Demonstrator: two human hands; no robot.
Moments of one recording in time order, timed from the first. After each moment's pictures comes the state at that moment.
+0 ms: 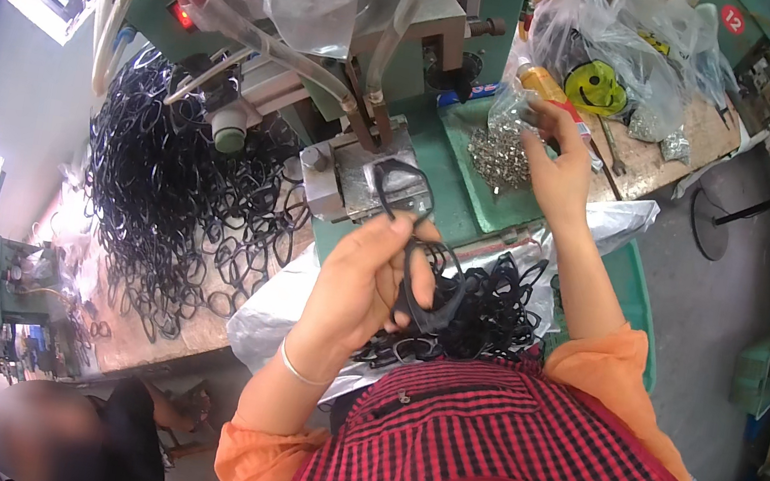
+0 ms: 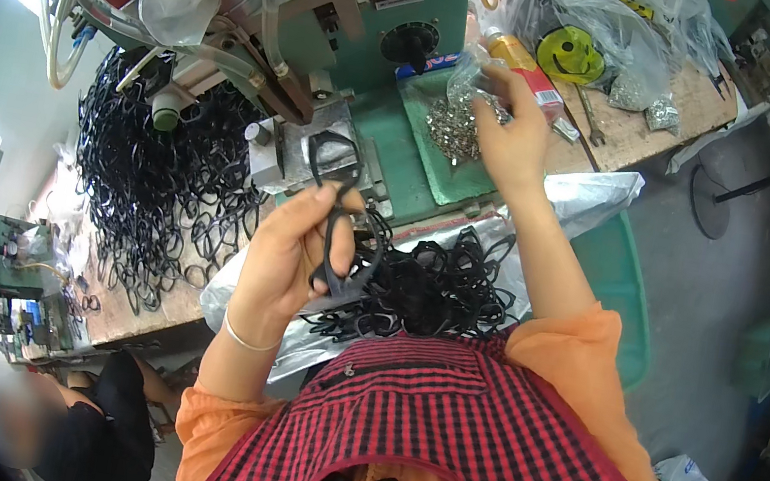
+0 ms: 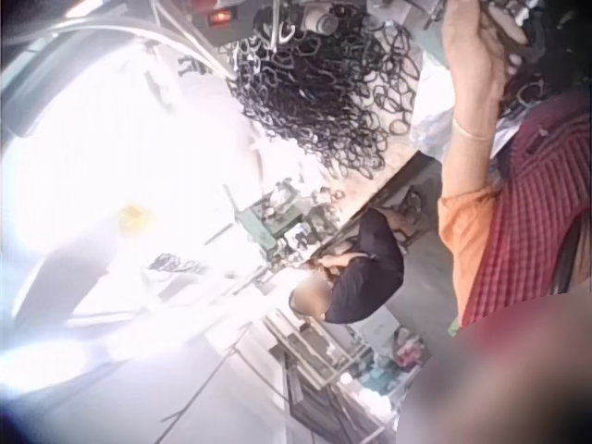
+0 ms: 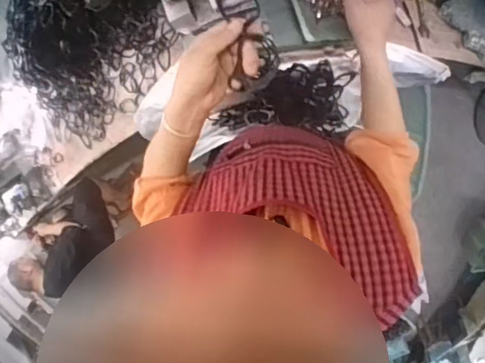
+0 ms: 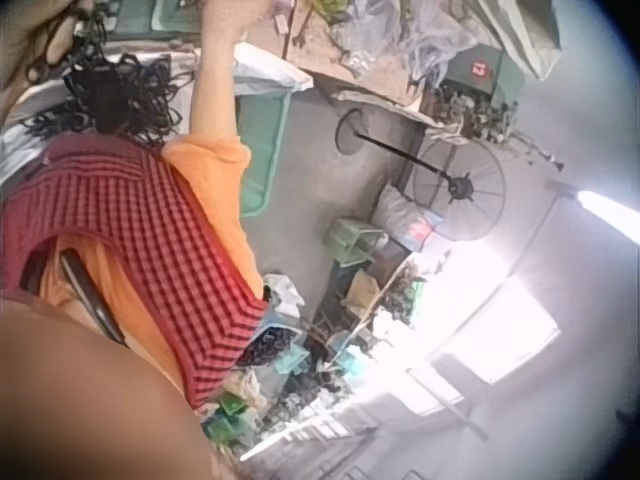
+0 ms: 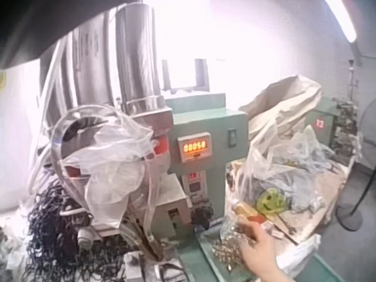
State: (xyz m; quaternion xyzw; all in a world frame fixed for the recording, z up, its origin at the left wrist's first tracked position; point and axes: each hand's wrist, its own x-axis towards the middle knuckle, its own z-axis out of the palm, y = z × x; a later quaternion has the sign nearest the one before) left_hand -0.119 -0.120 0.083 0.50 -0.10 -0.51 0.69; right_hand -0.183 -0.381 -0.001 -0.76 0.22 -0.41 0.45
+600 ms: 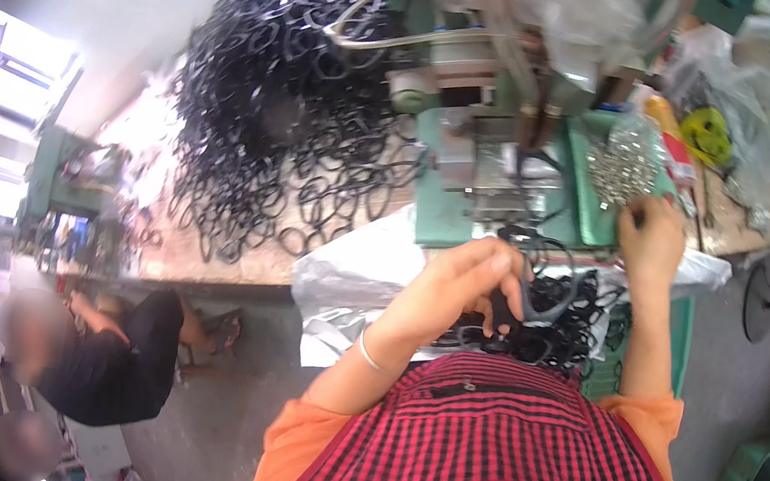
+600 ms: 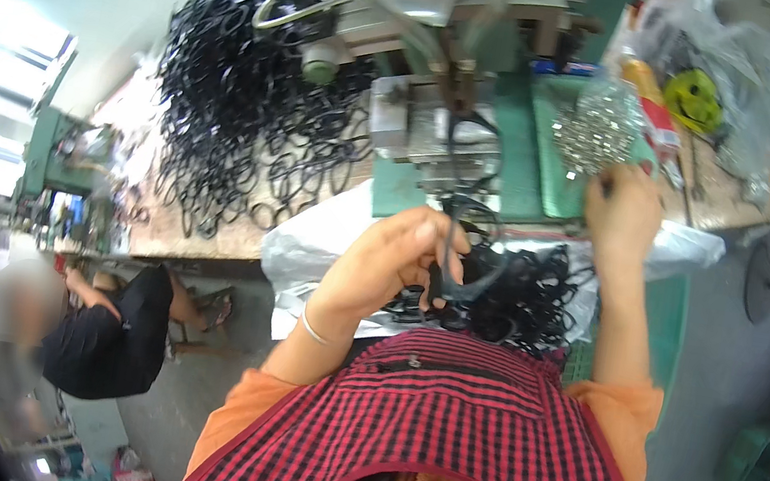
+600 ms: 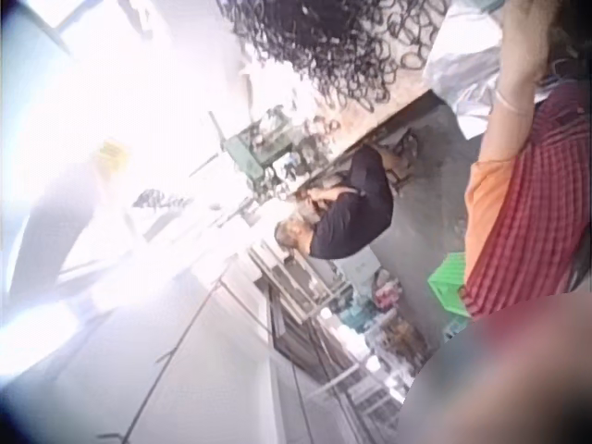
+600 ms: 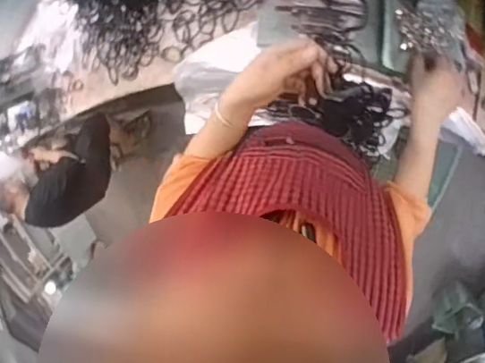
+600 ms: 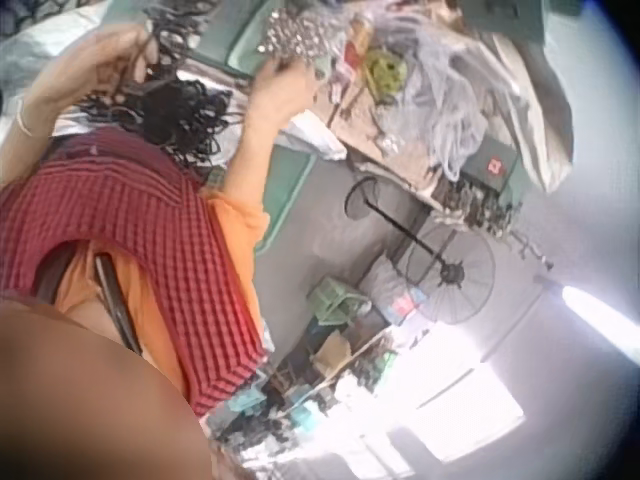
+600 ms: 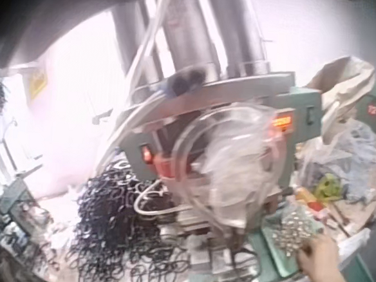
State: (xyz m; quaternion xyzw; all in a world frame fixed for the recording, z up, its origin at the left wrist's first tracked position) left_hand -0.136 -0.079 0.036 0.49 -0.16 -0.48 0.71; right_hand -0.215 -0.358 -0.021 -0.92 0.27 -0.26 0.10
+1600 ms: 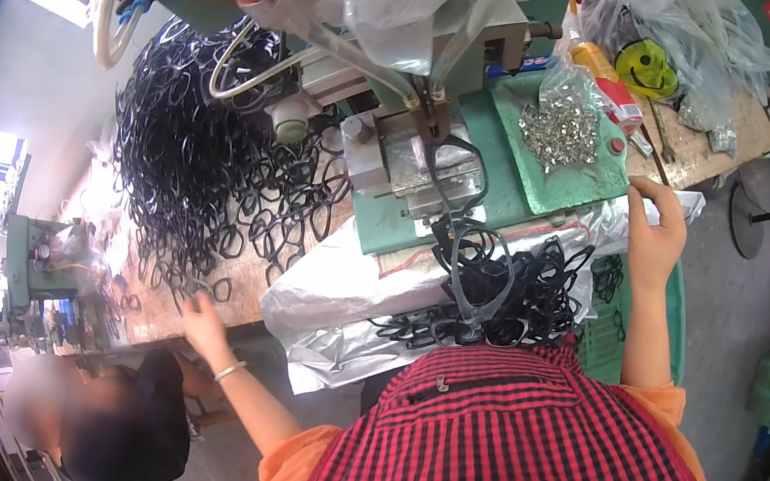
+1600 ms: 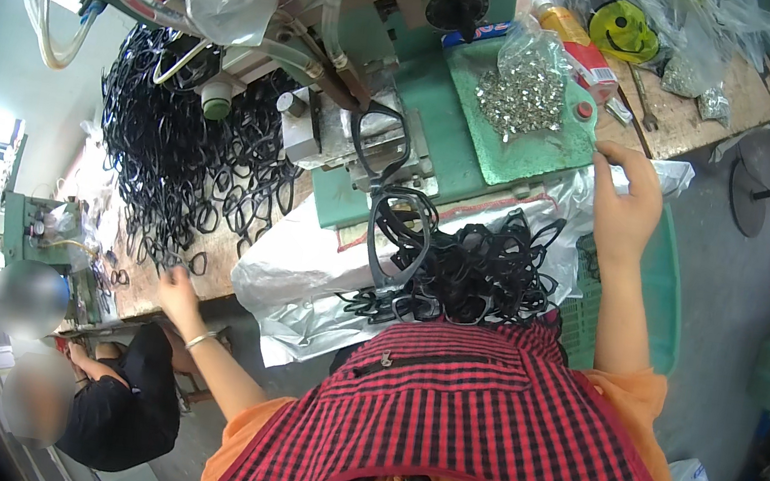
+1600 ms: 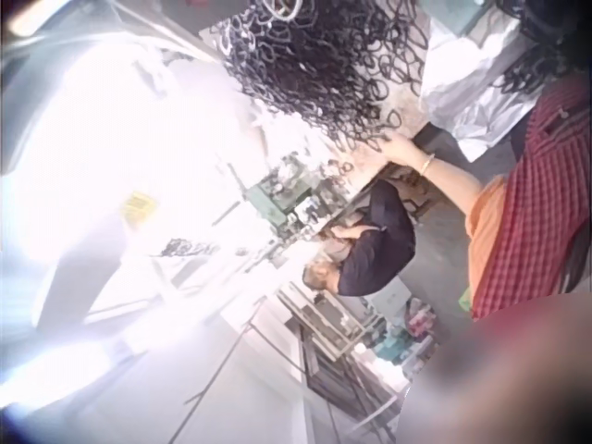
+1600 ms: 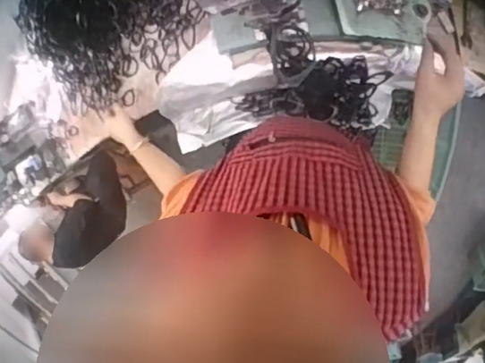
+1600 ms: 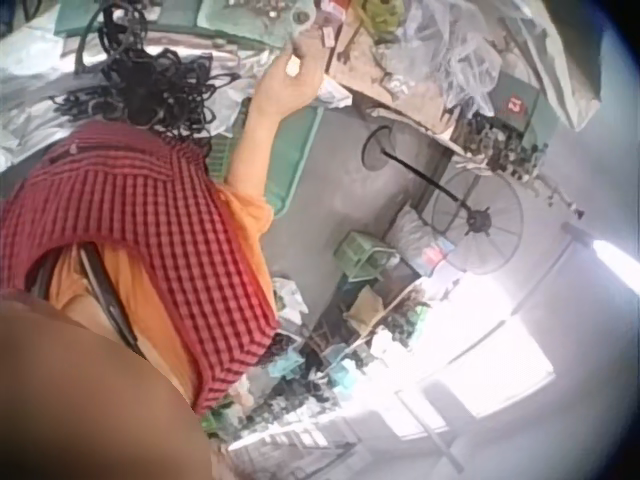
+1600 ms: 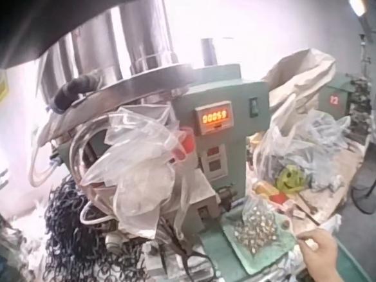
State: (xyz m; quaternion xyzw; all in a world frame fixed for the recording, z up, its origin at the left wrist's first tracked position) left_hand -0.022 0.212 -0.061 0.97 0.16 0.11 0.15; right_hand -0.282 -0.377 -0.022 -0.82 0.31 -0.41 0.27
